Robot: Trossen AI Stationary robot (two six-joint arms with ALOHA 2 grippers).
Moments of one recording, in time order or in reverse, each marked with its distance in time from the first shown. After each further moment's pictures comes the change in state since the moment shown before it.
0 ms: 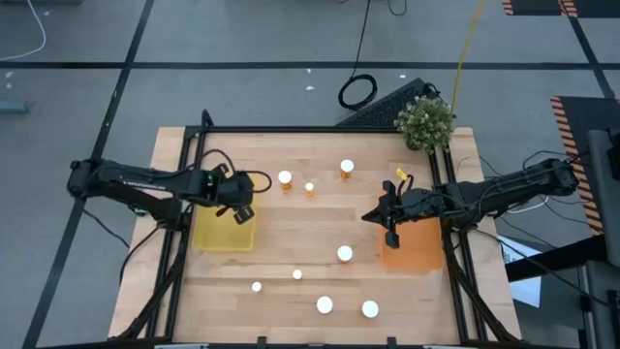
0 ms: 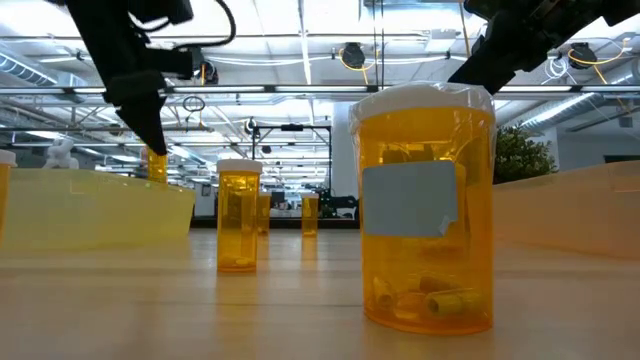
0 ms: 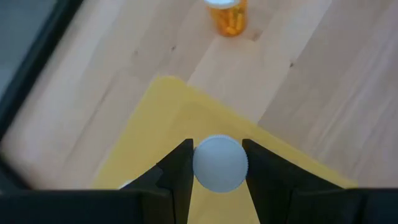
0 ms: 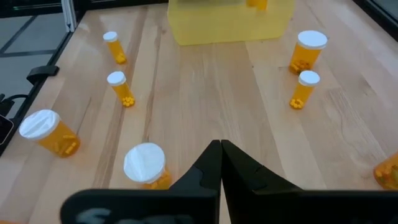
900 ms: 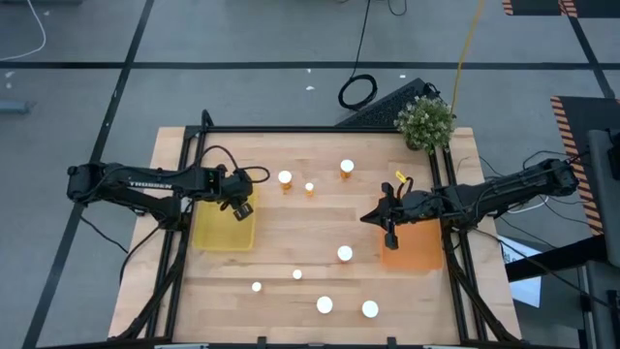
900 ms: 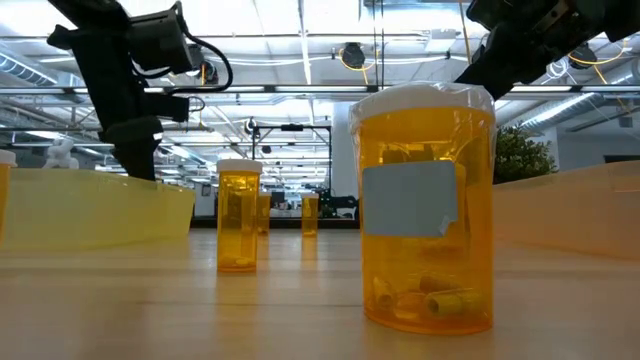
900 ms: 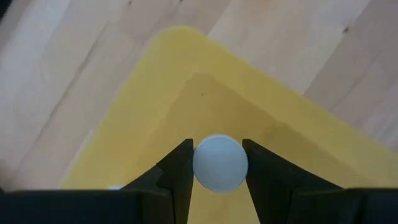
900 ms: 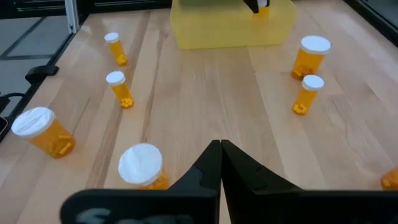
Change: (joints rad) left arm 0.159 0.004 -0.169 0.162 0.106 0.079; right arm 0.000 0.000 -0.080 0.127 0.000 -0.032
